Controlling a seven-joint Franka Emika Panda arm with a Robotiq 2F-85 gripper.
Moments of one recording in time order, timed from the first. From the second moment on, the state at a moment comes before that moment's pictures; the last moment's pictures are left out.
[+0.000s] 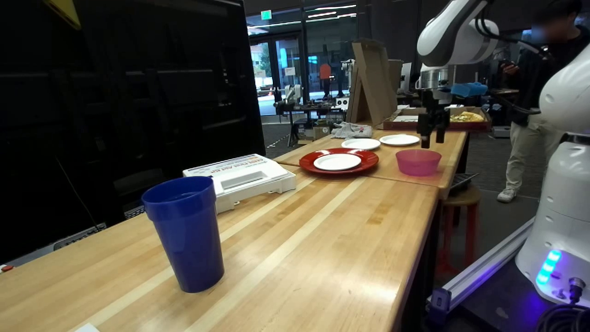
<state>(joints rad) -0.12 -0.44 -0.22 -2.77 -0.08 2.30 -0.38</state>
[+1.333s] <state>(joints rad) -0.06 -0.33 -0.23 -2.77 0.04 2.37 -0.54</state>
